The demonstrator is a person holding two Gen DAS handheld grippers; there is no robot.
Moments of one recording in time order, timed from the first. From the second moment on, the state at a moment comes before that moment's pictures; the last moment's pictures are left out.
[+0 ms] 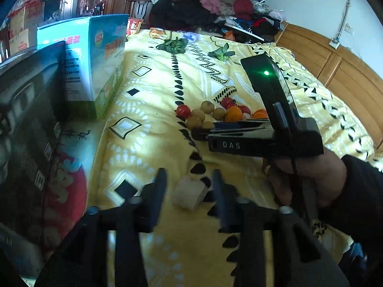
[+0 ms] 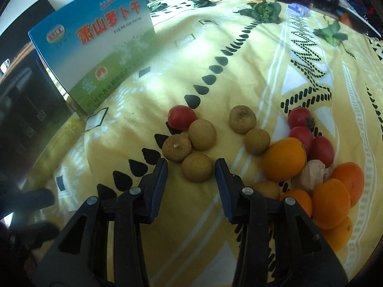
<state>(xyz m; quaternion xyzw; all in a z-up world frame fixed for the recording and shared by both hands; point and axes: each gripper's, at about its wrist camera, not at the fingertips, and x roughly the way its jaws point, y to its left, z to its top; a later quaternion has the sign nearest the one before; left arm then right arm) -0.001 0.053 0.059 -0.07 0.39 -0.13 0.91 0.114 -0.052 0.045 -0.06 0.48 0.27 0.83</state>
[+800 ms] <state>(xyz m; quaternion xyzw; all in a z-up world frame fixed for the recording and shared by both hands) 0.014 0.028 0.031 -0.02 0.44 -0.12 0.89 0.032 -0.102 0.096 0.03 0.44 0.28 0.85</state>
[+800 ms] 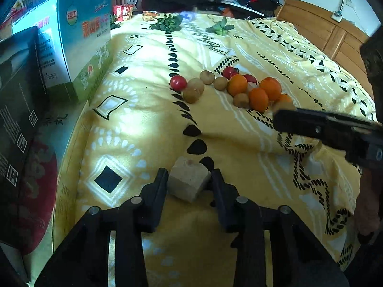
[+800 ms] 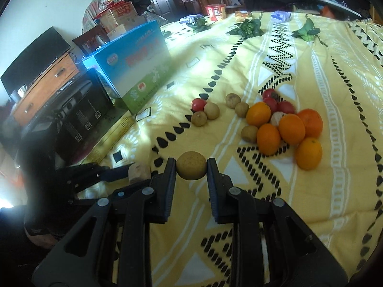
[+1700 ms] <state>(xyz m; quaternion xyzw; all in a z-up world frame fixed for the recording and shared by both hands) -0.052 -0.022 0.142 0.01 0.36 -0.13 0.92 -0.042 -0.149 0.163 0.00 0.42 0.13 0.90</state>
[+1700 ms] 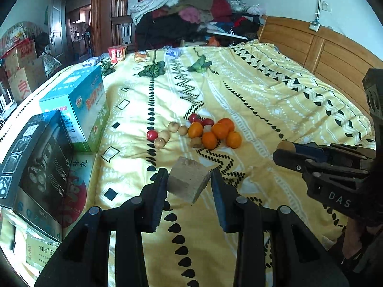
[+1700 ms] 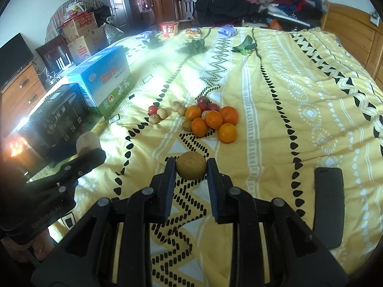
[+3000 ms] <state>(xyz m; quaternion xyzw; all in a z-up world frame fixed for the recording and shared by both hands) -0.105 0.055 0.159 -0.08 0.34 -0.08 0.93 -0.113 -0.084 0.179 -0.05 0.44 0.14 0.89</state>
